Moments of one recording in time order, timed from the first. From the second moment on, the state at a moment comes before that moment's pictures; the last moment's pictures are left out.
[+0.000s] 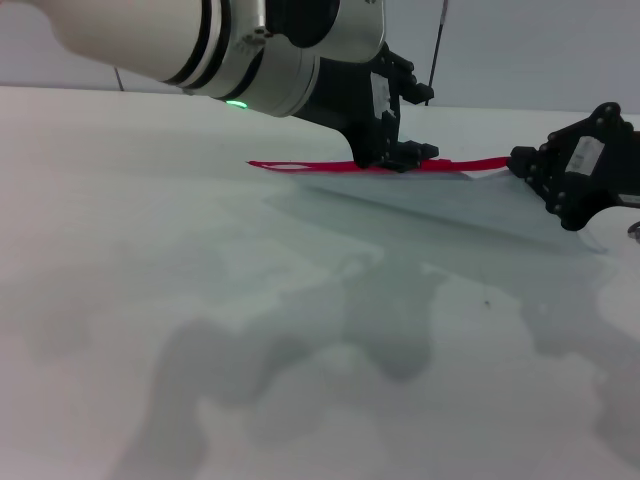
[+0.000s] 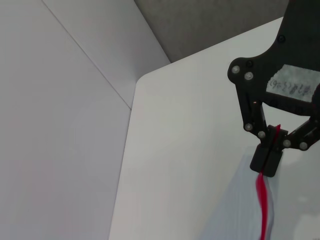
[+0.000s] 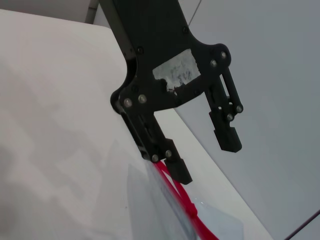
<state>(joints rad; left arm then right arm) -0.72 -2.02 1.48 1.38 -0.95 -1.17 1.34 0.24 2.03 -1.46 -1.71 -2.22 -1.13 1.95</state>
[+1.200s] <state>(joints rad) -0.72 -2.03 1.48 1.39 -0.95 -1.16 1.29 0.25 2.03 -1.45 -1.70 -2.22 -1.13 1.95</state>
